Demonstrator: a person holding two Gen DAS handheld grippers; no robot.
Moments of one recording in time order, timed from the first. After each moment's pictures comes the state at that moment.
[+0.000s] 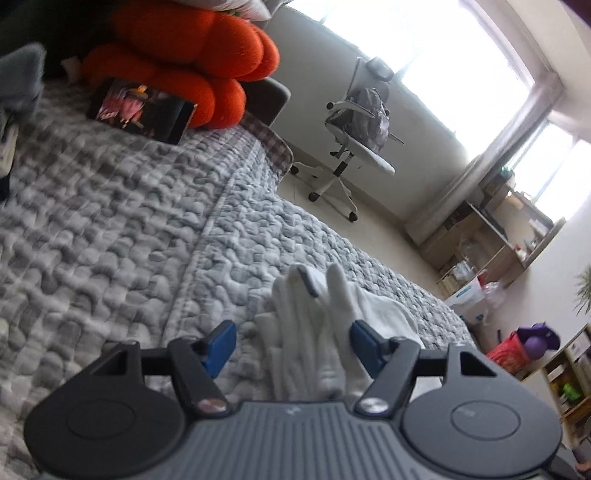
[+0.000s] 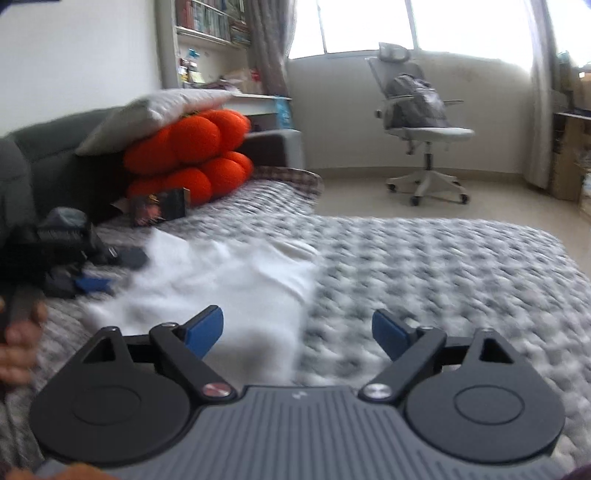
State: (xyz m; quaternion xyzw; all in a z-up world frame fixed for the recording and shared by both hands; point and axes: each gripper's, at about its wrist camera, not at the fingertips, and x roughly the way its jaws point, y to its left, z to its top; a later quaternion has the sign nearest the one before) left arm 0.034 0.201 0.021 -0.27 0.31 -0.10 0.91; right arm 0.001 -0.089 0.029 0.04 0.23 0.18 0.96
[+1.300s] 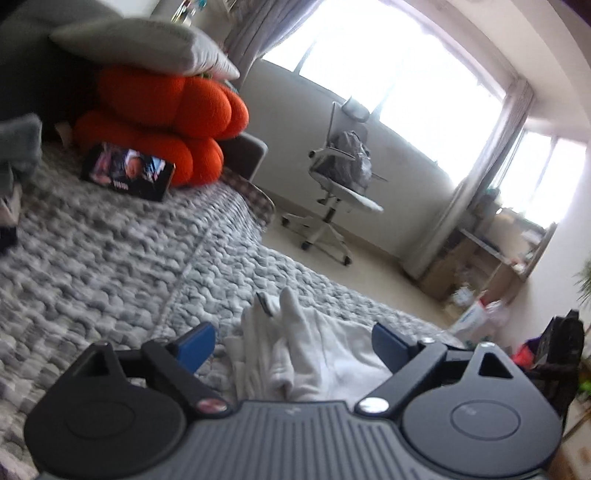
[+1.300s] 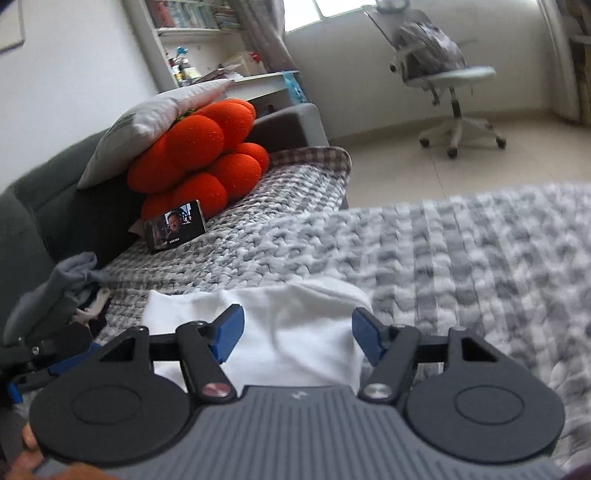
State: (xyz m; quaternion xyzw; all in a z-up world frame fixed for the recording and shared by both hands) left arm -0.006 0.156 0.039 -0.21 0.21 -0.08 0.95; right arm 0.096 -0.095 0.019 0.15 0.29 0.22 0.92
